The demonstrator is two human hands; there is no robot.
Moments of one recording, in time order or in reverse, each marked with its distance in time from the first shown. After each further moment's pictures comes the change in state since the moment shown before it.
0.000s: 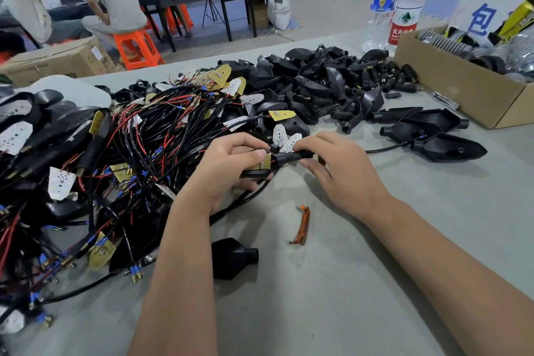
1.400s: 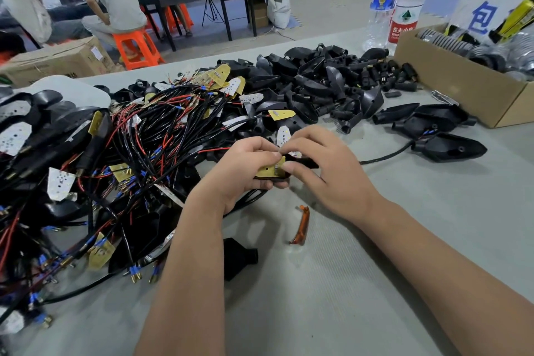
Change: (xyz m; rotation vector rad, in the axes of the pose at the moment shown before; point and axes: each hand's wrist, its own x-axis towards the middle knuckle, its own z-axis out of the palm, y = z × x) left_hand 0.009 0.002 0.019 -0.006 -0.126 -0.105; right_hand 0.002 -0.007 0.009 0.177 0.027 -0.085
